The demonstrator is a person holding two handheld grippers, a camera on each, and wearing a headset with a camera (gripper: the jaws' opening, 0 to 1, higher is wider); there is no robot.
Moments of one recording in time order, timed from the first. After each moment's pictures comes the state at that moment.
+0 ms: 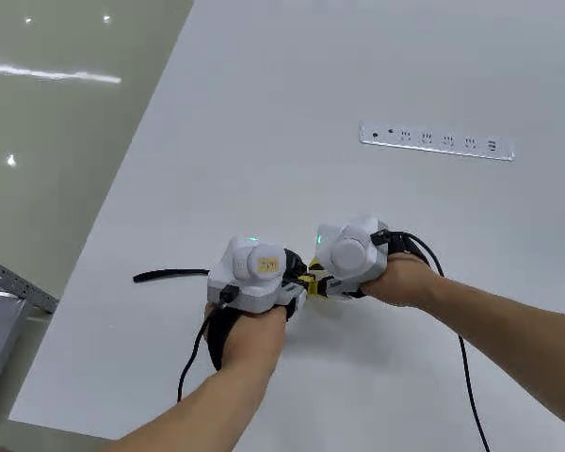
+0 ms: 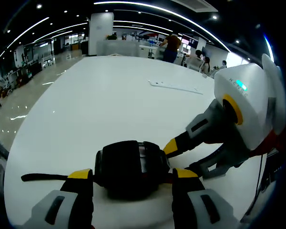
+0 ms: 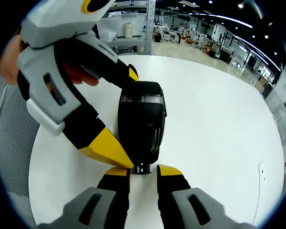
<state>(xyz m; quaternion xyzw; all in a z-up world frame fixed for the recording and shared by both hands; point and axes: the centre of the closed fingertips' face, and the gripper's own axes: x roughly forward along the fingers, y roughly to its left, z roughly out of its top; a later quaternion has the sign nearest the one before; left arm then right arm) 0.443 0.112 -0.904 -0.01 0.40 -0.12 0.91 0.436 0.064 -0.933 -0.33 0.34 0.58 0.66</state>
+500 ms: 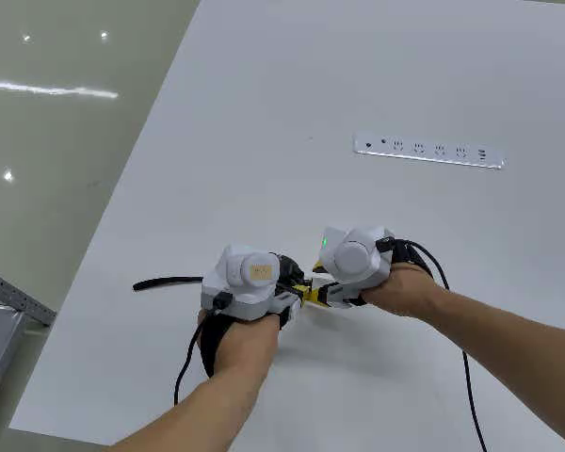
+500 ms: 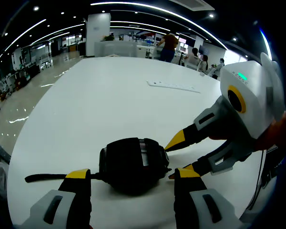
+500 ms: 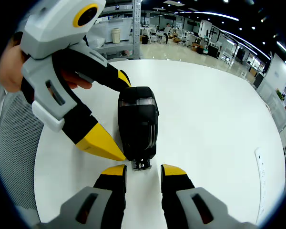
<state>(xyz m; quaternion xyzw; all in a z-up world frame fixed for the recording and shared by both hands) 0.435 0.117 -0.897 0.00 0.40 -0.13 0.91 0.433 0.054 -0.920 -0.30 0.35 0.54 0.70</state>
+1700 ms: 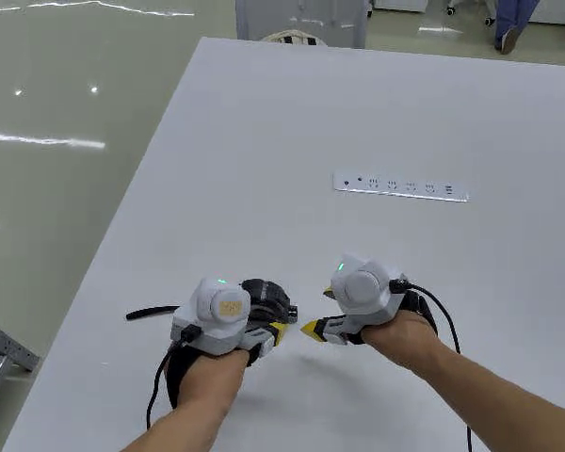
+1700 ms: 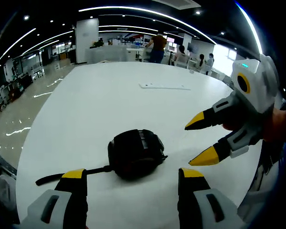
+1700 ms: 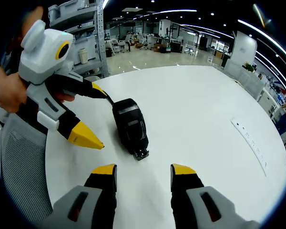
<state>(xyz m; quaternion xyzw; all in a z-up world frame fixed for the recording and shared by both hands) 0.410 0.132 -0.878 0.03 0.38 -0.17 0.91 0.415 0.023 -0.881 -0.21 0.36 0.43 0.80</state>
